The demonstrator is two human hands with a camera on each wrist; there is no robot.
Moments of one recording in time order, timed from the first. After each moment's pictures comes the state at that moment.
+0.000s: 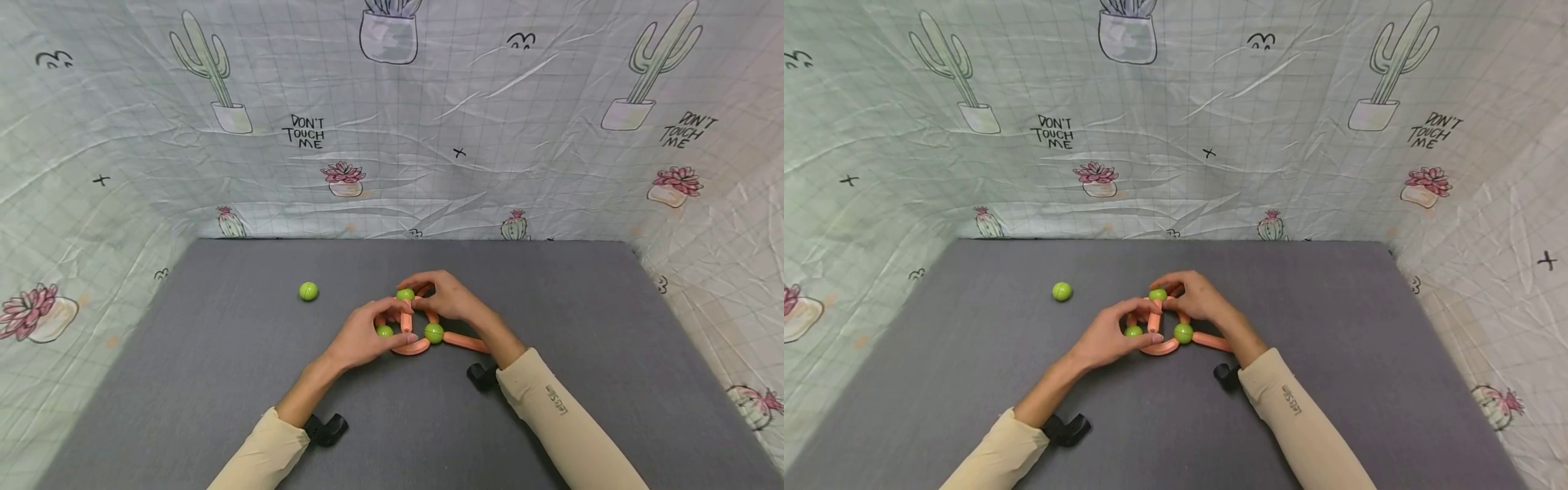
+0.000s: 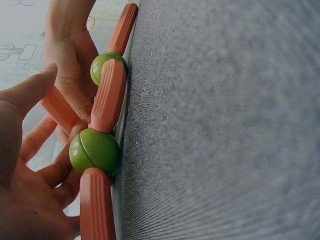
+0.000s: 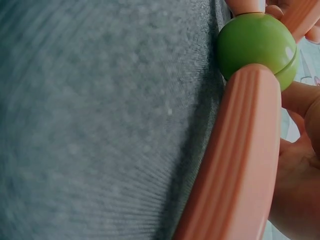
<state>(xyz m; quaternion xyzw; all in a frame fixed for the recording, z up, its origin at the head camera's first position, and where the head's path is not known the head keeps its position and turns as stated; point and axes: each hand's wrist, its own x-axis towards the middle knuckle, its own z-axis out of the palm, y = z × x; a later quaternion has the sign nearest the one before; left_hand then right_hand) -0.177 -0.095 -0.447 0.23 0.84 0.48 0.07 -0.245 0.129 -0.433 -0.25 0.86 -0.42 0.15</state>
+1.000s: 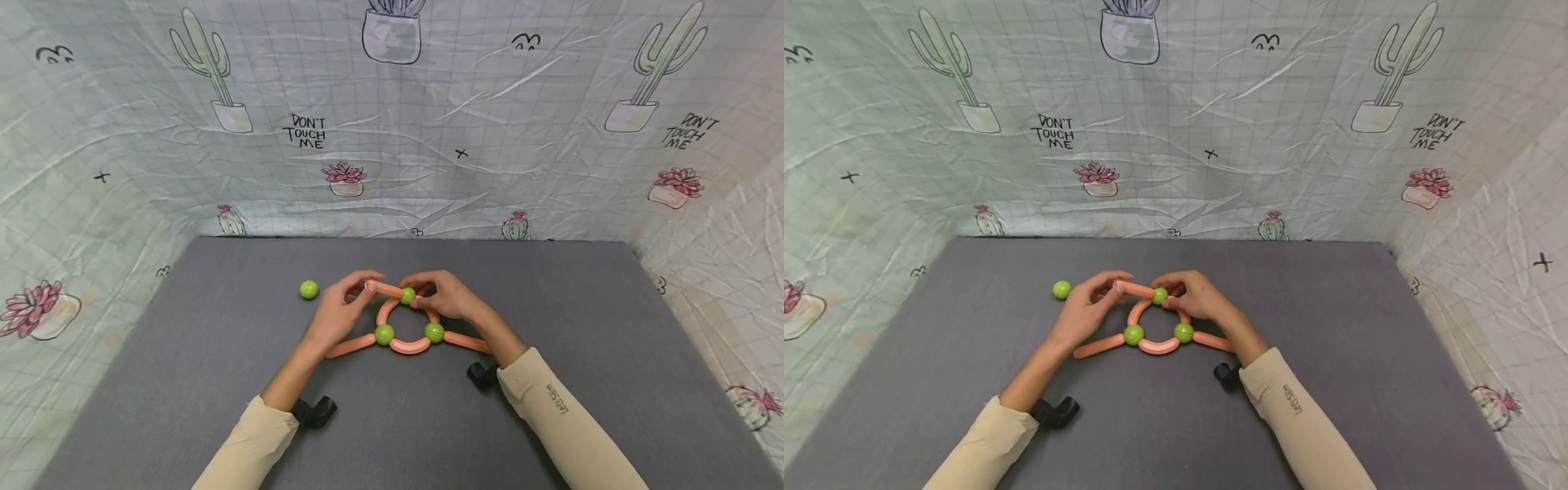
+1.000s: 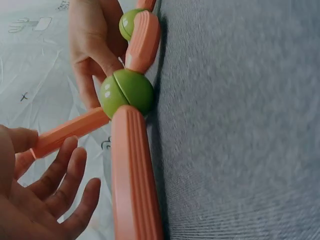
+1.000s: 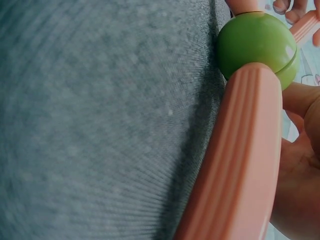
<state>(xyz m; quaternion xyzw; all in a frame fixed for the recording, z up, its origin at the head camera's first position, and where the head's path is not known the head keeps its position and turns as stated) -0.199 -0.125 -0.428 0.15 0.84 0.53 -0.01 -0.247 0.127 -0.431 -0.23 0.87 -0.41 0.17</state>
